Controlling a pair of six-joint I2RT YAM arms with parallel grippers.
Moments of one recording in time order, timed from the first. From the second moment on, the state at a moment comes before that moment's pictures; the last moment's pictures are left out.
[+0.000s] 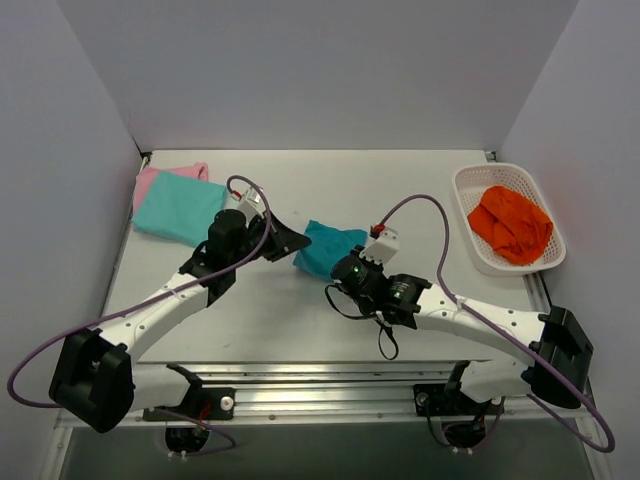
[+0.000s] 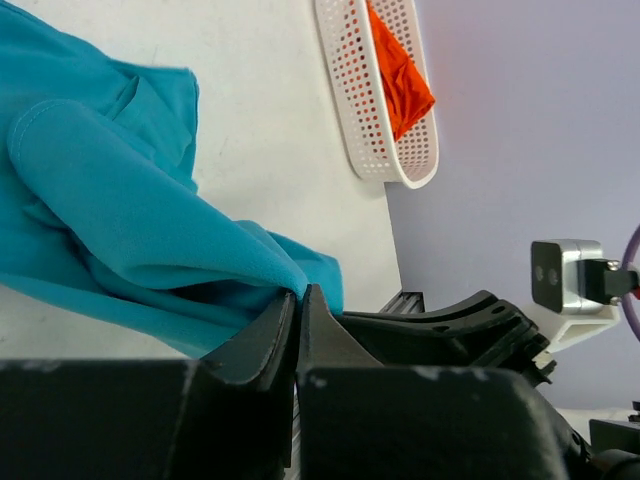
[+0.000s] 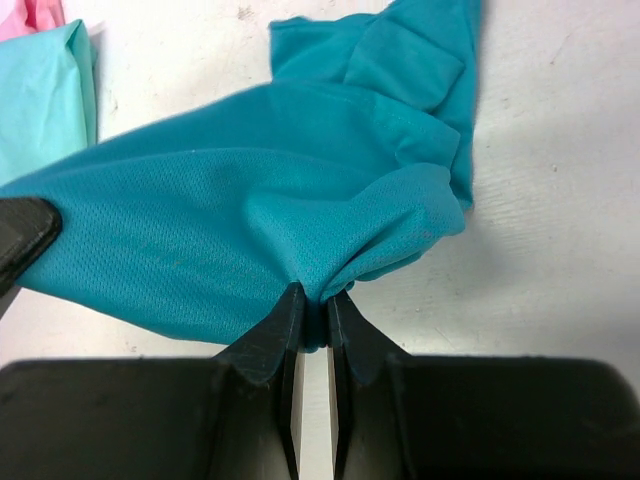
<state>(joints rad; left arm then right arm) -0.53 1.26 0.81 0.18 0.32 -0.98 1.02 1.28 0.88 -0.35 0.68 1.14</state>
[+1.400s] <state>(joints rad) -0.13 2.58 2.14 0.21 0.77 -1.19 0.40 2.12 1.85 -0.38 0.44 0.72</state>
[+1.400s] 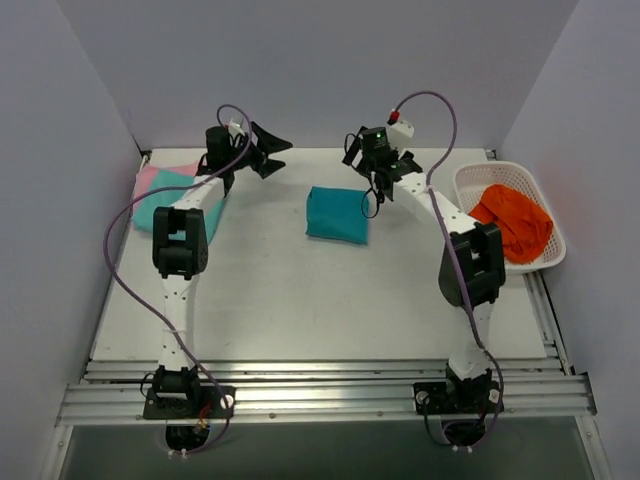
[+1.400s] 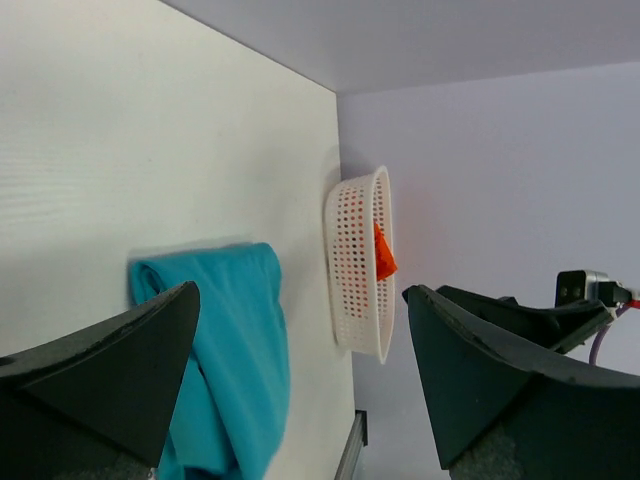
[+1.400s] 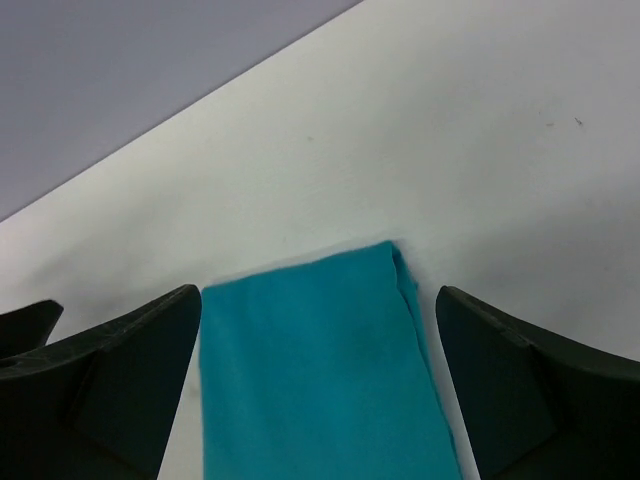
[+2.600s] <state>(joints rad) -0.31 2.22 1.22 0.60 0.55 -1.15 0.49 1.15 0.99 -0.23 0.59 0.76</state>
